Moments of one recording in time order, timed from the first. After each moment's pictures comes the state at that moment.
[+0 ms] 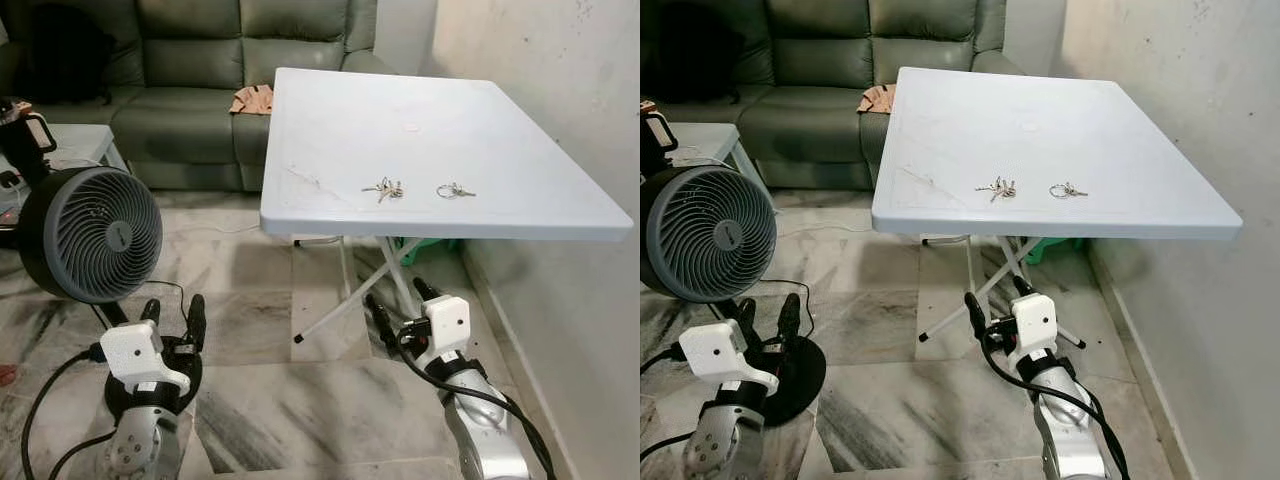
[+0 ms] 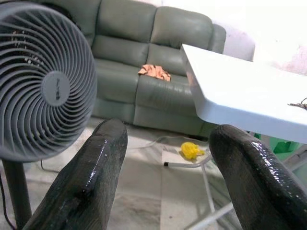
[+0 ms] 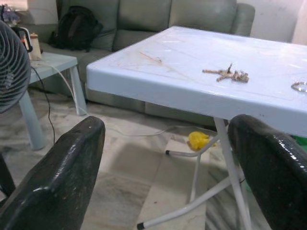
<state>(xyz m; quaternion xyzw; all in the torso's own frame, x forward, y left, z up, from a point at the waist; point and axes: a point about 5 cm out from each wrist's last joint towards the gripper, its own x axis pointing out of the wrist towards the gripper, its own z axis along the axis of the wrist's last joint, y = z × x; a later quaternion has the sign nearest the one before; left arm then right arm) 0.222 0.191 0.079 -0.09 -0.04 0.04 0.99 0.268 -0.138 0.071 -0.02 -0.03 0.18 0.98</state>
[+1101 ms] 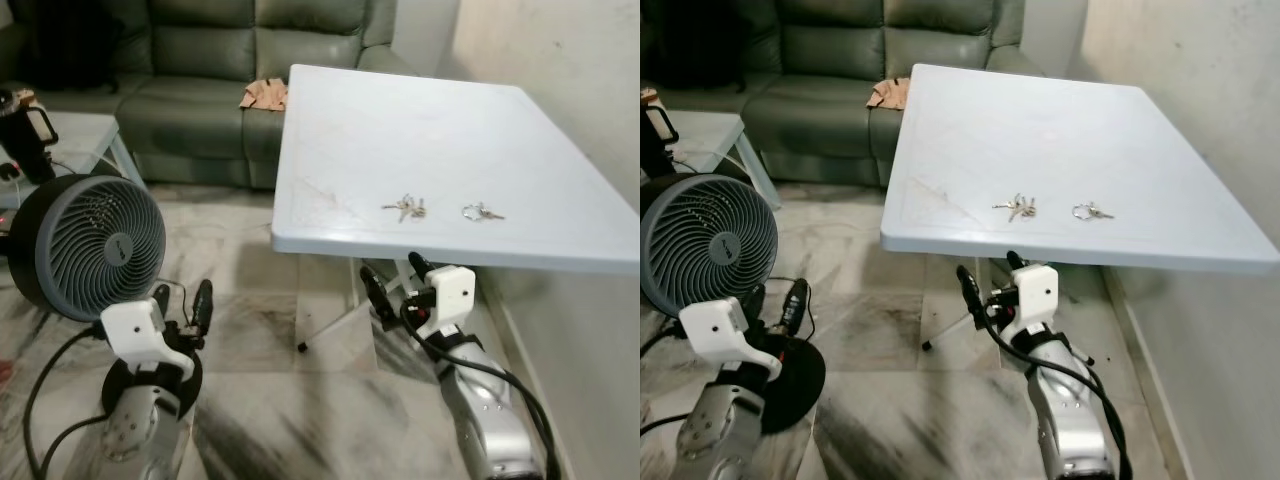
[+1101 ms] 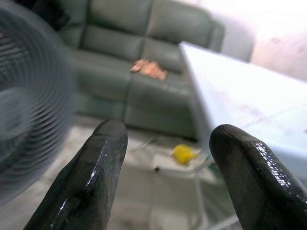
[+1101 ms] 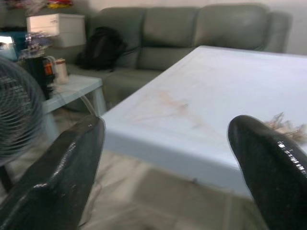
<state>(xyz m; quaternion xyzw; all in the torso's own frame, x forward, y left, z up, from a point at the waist) 0.235 0.193 0.100 -0.10 -0.04 0.01 0.99 0.282 -0.111 0.106 0.04 -0.06 0.22 0.97</state>
